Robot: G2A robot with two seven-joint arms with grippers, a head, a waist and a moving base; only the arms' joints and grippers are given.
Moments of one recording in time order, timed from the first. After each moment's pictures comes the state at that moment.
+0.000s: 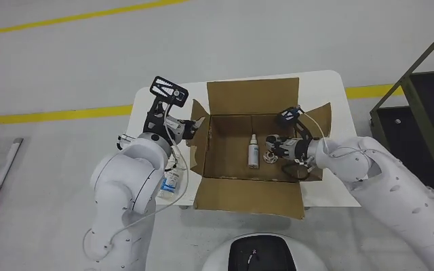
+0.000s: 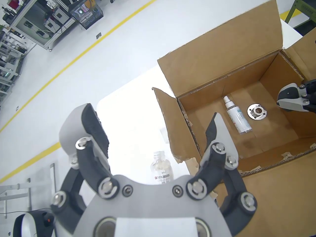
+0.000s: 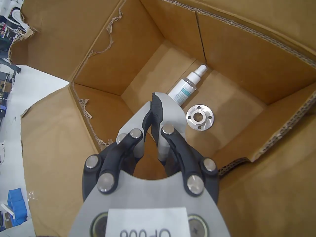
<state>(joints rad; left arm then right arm) 0.88 -1.33 -1.32 -2.09 1.42 -0.26 -1.17 -0.90 -1.02 1.06 -1.66 -0.46 -0.08 0.82</state>
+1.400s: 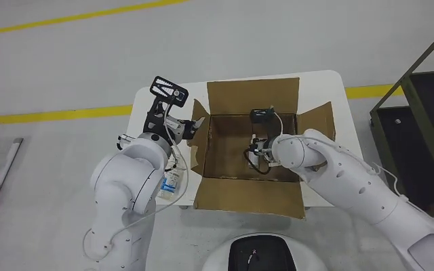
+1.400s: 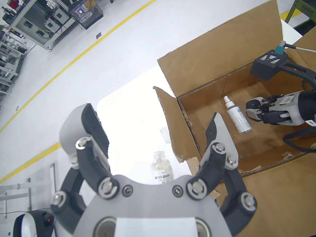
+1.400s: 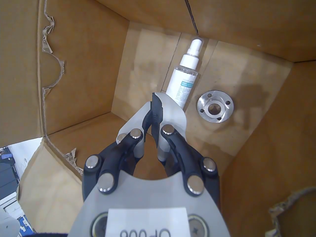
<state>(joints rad) 0.88 -1.33 -1.32 -2.09 1.42 -0.26 -1.17 -0.64 -1.19 0.73 -1.48 -0.48 0.57 0.85</state>
